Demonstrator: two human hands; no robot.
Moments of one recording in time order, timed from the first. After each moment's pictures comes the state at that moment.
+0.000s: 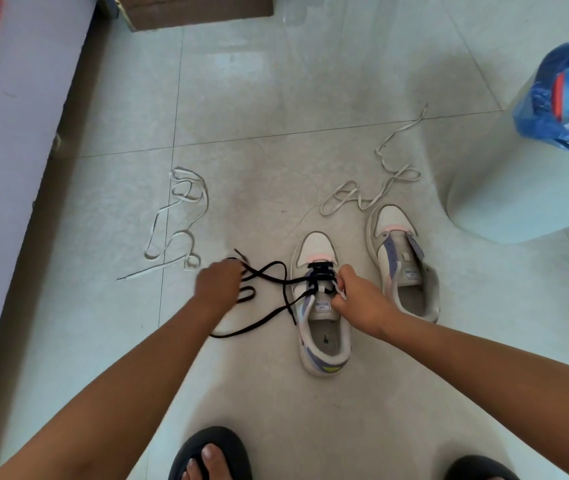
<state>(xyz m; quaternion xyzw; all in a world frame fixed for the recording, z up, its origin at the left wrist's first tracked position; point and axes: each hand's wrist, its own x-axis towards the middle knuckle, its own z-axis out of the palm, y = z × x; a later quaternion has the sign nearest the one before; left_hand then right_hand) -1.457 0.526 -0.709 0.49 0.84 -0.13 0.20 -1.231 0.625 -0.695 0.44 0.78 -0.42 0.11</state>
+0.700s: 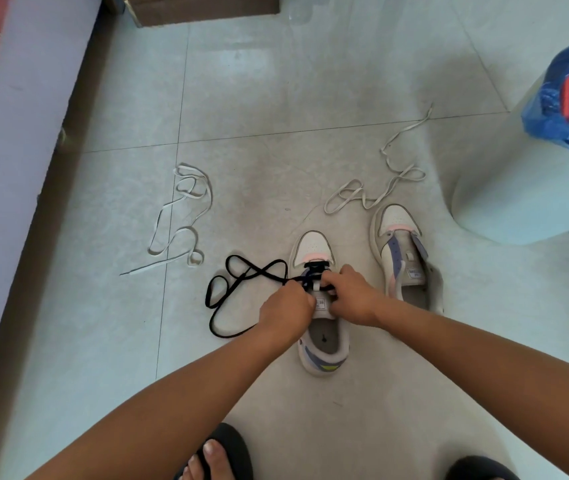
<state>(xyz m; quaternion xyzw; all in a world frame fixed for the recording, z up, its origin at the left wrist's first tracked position) -1.351 0.544 -0.694 0.36 0.85 0.05 0.37 -1.250 0.631 -0.699 0.38 0.81 -0.40 0.20</state>
